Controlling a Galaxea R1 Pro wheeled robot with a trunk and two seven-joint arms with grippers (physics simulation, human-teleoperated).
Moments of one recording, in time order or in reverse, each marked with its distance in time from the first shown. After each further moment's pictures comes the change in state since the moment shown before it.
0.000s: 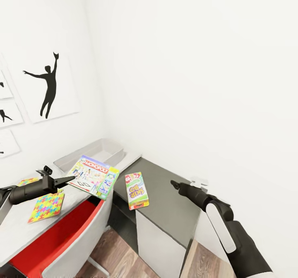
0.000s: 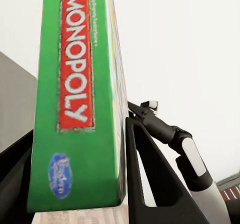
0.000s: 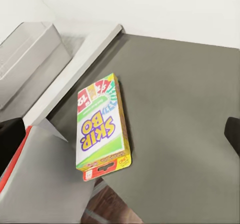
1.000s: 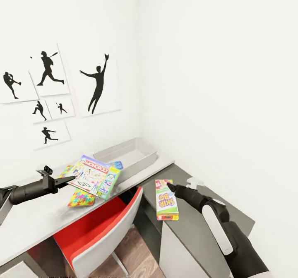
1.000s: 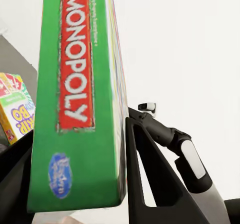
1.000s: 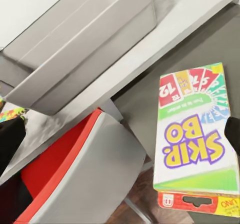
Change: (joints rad) left arm 0.000 -0.003 0.000 0.000 0.001 0.000 0.000; right arm 0.000 0.000 0.053 0.007 0.000 -0.001 -0.003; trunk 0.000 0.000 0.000
